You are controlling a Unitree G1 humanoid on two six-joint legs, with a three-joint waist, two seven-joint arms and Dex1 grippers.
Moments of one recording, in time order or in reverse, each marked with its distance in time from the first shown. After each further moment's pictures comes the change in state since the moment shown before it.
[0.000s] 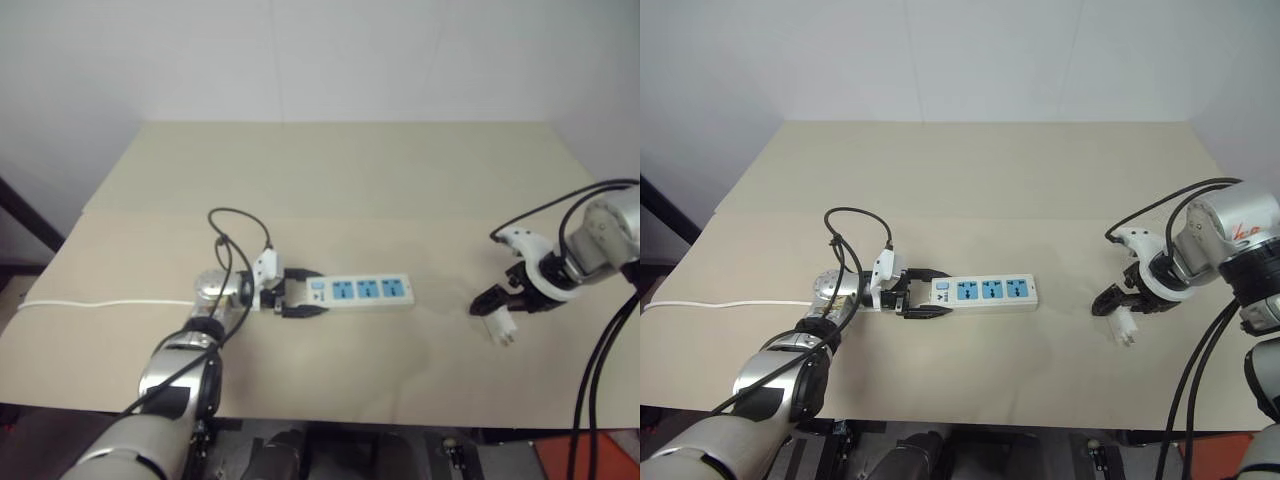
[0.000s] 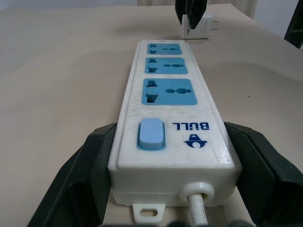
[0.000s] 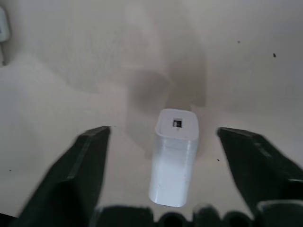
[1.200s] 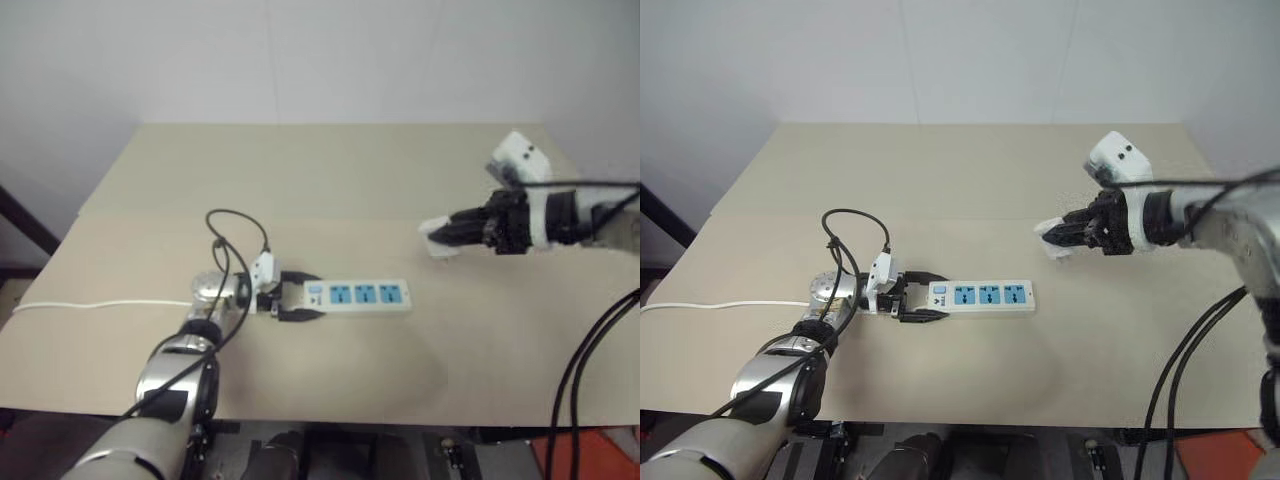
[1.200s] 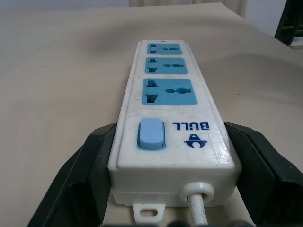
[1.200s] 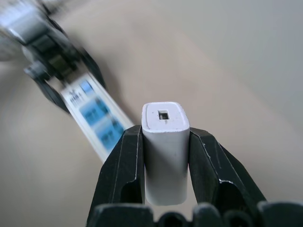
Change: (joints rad) left arm 0.040 0.015 -0.013 -0.055 -0.039 0.003 -0.054; right arm 0.382 0.076 -0.652 -0.582 -0.087 -0.676 0.364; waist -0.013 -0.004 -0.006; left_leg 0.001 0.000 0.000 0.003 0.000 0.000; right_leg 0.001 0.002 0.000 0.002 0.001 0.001
